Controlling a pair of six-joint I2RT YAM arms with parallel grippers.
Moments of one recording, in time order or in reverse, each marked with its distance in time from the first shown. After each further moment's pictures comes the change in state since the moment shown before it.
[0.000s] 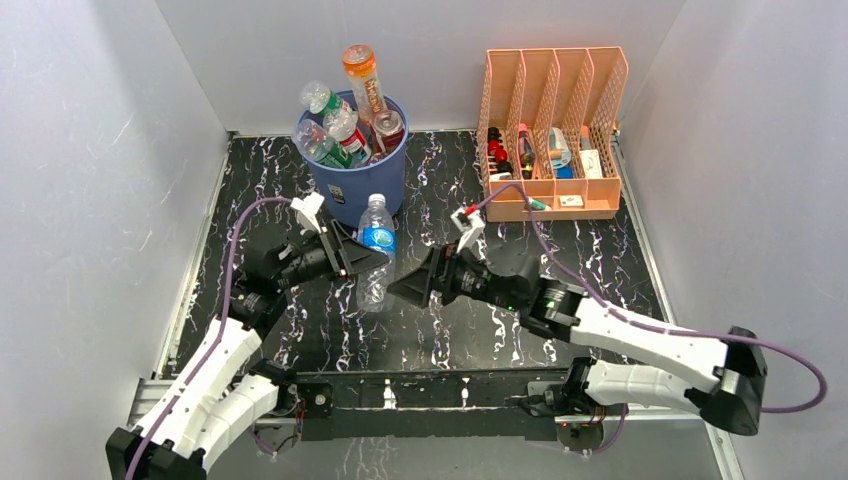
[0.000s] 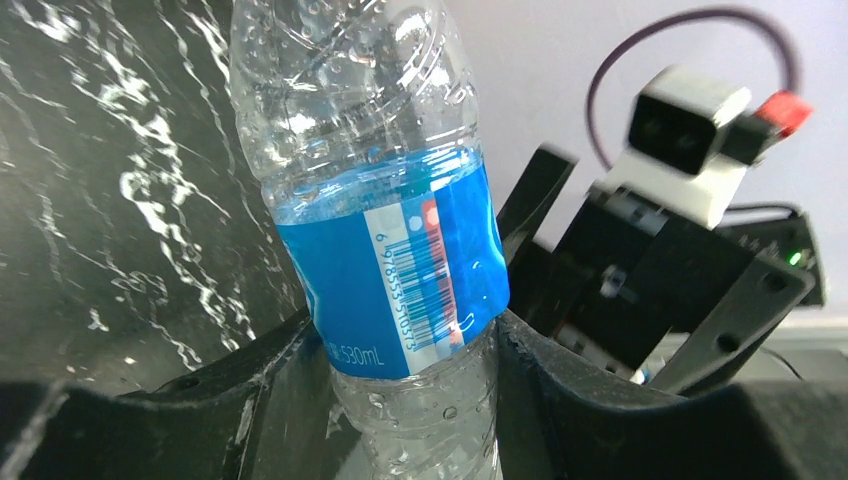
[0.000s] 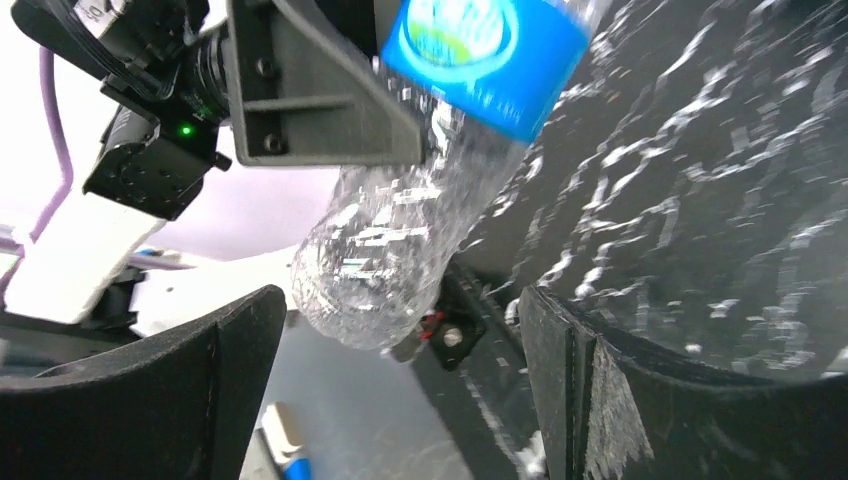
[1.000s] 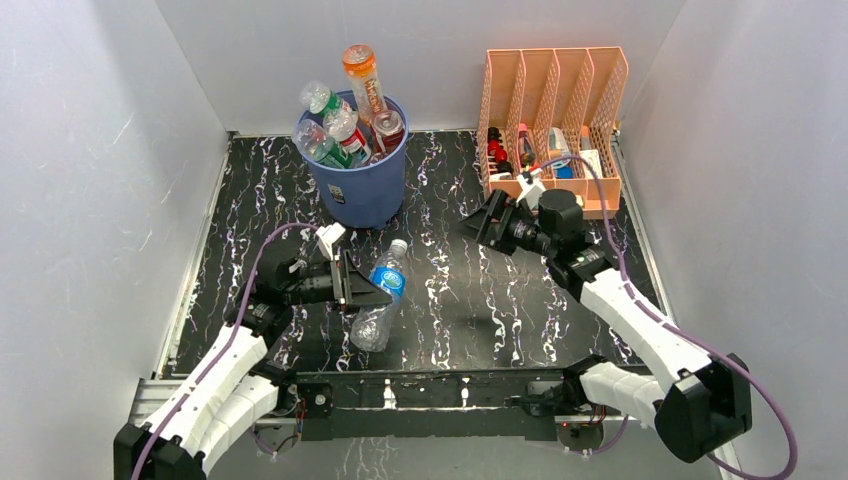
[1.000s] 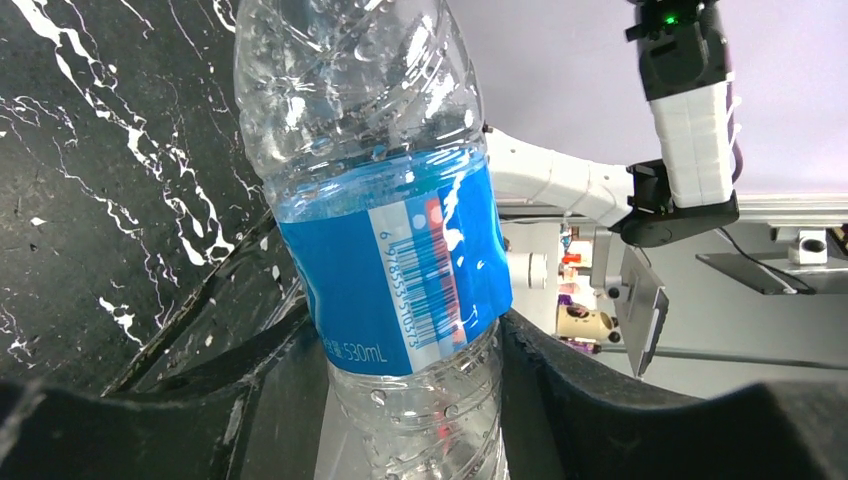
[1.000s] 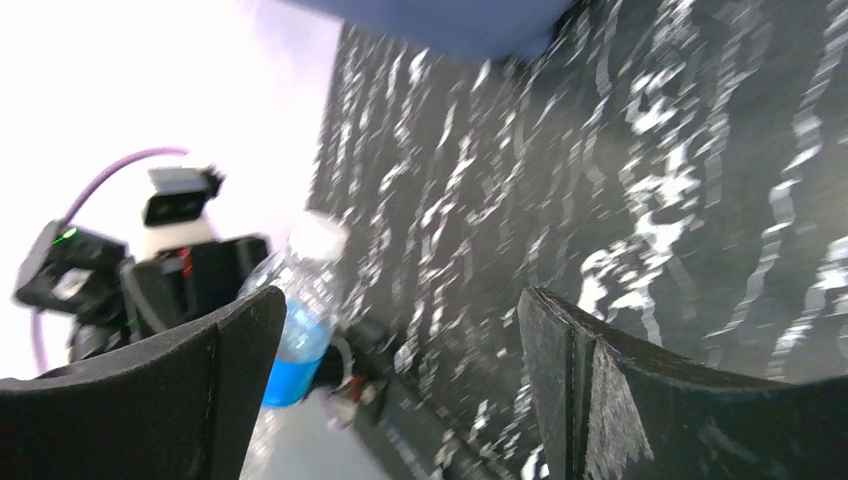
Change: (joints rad) left arm 0.000 -0.019 -0.143 -0.021 0.327 -0.026; right arm -0.636 -0.009 0.077 -0.283 -0.273 -0.126
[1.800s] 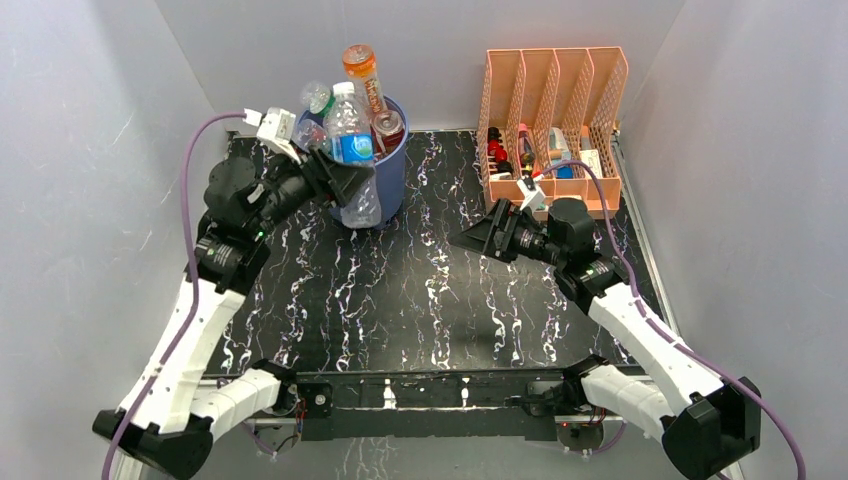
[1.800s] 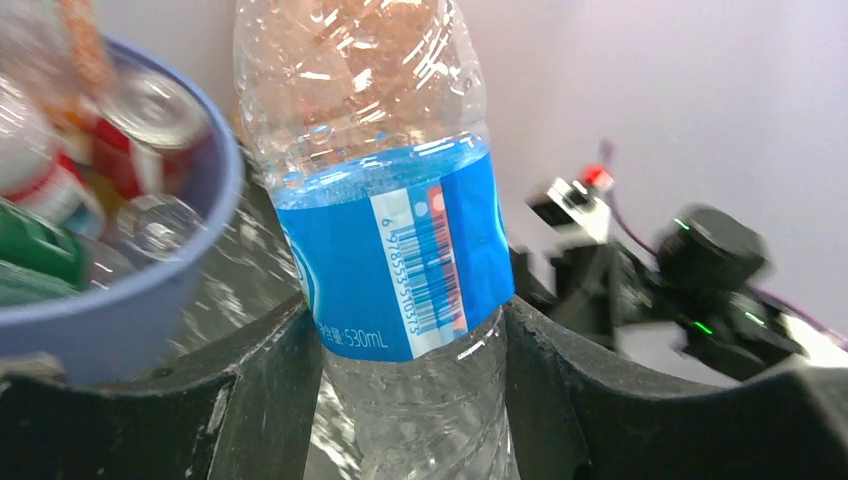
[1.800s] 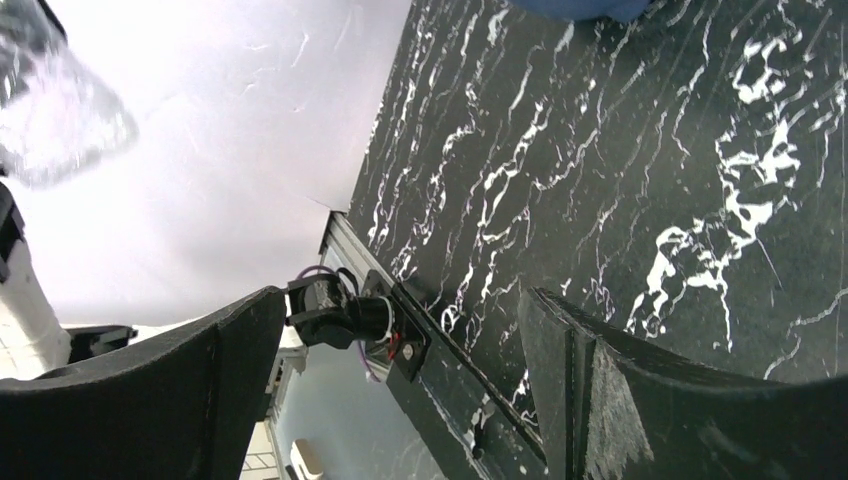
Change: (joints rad) left arm 0.000 0.226 0.715 -0.119 -0.522 0.449; right arm 0.002 -0.076 -0.064 0.078 -0.200 0.101
